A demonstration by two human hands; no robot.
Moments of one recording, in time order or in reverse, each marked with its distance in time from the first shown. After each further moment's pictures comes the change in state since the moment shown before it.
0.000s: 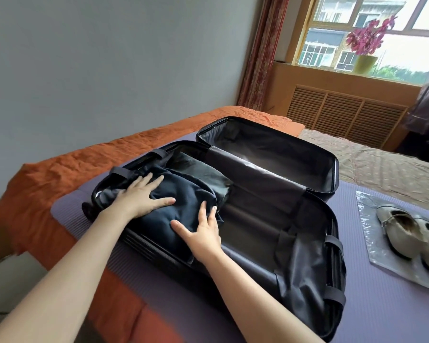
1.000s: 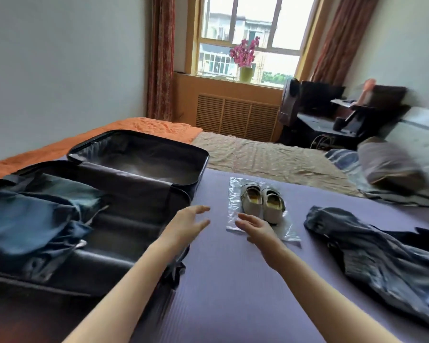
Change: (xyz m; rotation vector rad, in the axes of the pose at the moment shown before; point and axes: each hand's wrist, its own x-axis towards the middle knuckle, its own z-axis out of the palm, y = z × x) left_hand -0.145 0.363 0.097 -0.460 -0.146 0.564; right_hand -0.189 0.192 -0.306 0.489 0.360 0.188
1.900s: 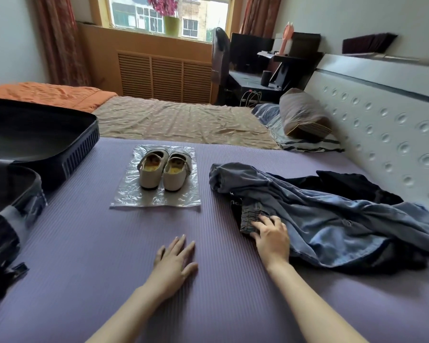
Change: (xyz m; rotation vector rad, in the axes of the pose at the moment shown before) left_hand 0.013 0.057 0.322 0.507 -0.441 0.053; right_hand -0.011 0.225 -0.287 -1.140 0.639 -0.102
